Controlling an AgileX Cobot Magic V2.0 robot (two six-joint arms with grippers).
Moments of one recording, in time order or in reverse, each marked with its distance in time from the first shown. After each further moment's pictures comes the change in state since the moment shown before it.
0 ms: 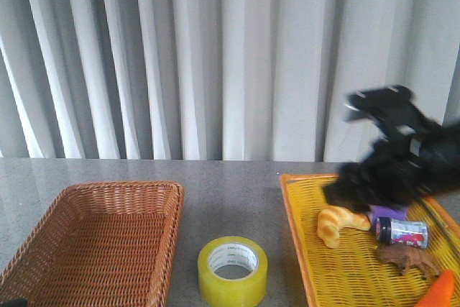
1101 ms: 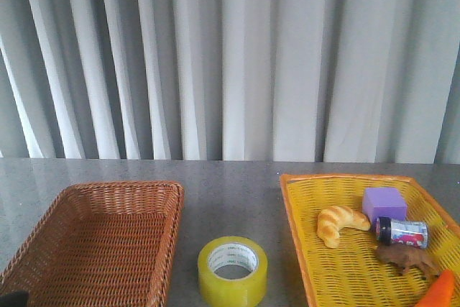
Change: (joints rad) left arm 0.000 0.010 -0.010 -0.007 -0.020 0.008; right arm -0.135 -0.895 0.796 0.019 -0.108 0.012
